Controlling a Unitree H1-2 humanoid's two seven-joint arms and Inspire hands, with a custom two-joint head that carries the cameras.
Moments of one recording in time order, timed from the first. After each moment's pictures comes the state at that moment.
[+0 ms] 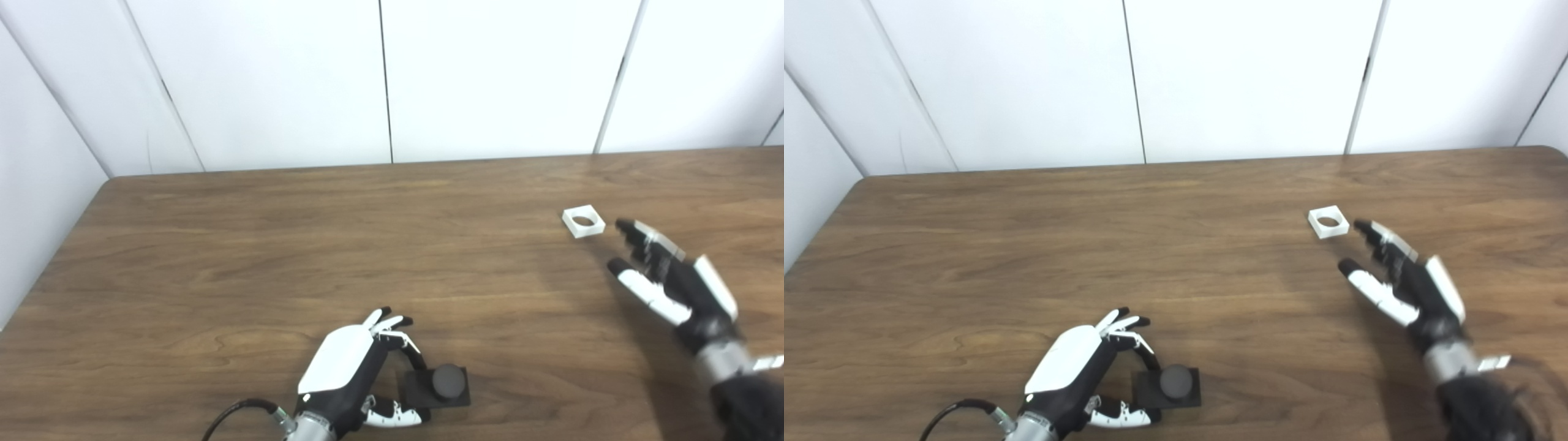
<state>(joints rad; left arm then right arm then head) 0.14 0.15 -0.43 -0.53 0.90 0.34 -0.35 -0.13 -0.38 -0.11 -0.15 -0.12 0.14 0.09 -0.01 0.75</state>
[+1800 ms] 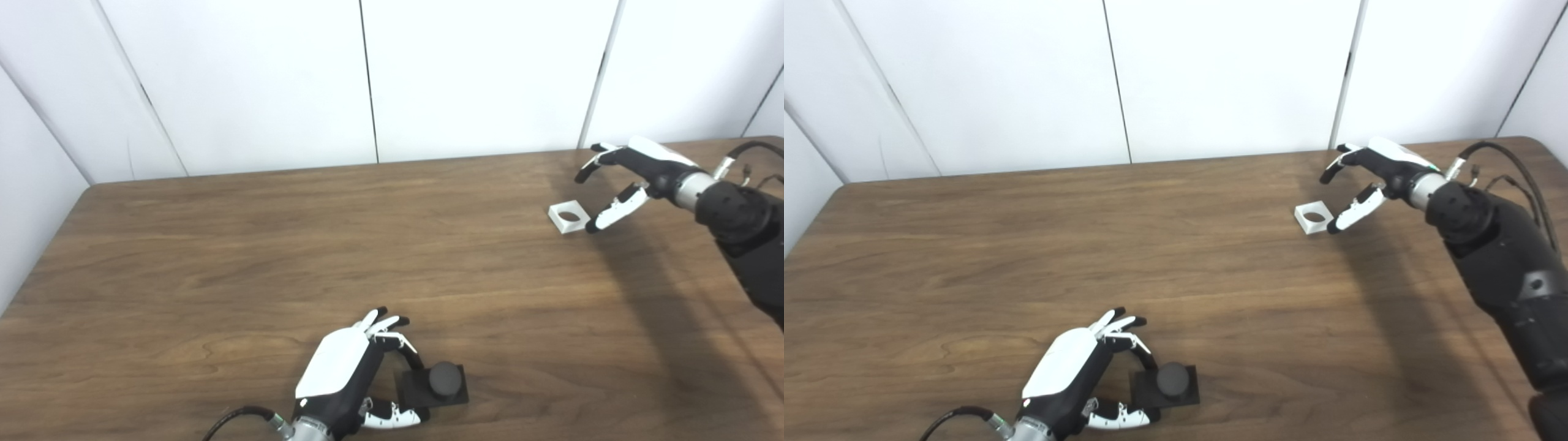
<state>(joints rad) 0.15 0.12 -0.42 -0.49 0.89 0.29 -0.31 -0.69 -0.61 0.26 0.46 -0.47 0.10 0.39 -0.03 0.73</state>
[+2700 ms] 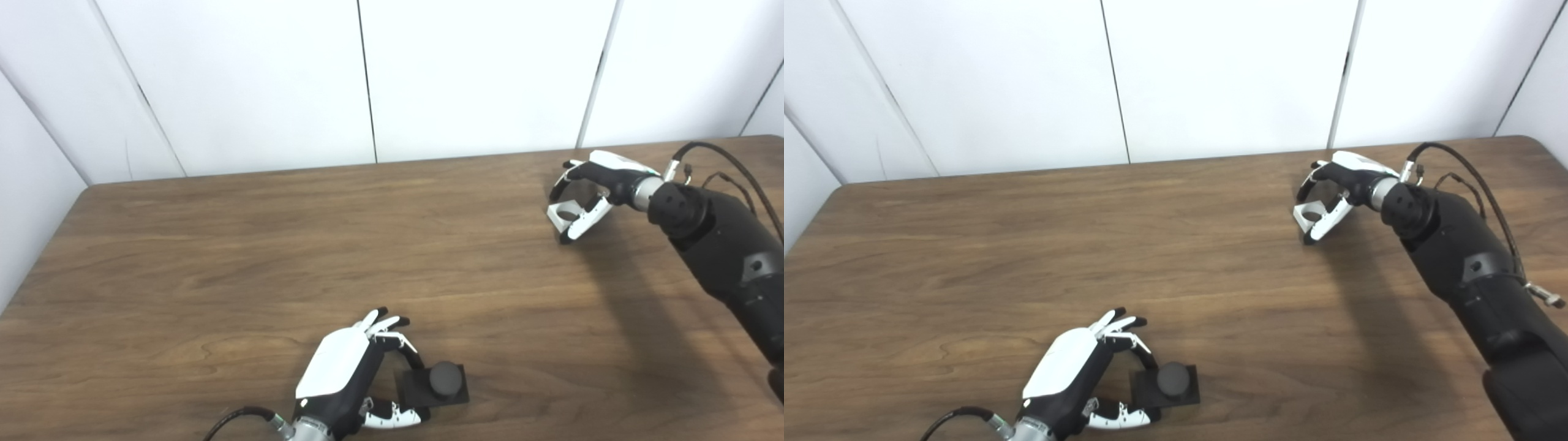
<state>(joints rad) 0.15 0.12 -0.42 -0.49 0.89 0.29 -0.31 -0.77 -0.54 0.35 0.61 -0.57 0.10 0.38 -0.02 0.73</state>
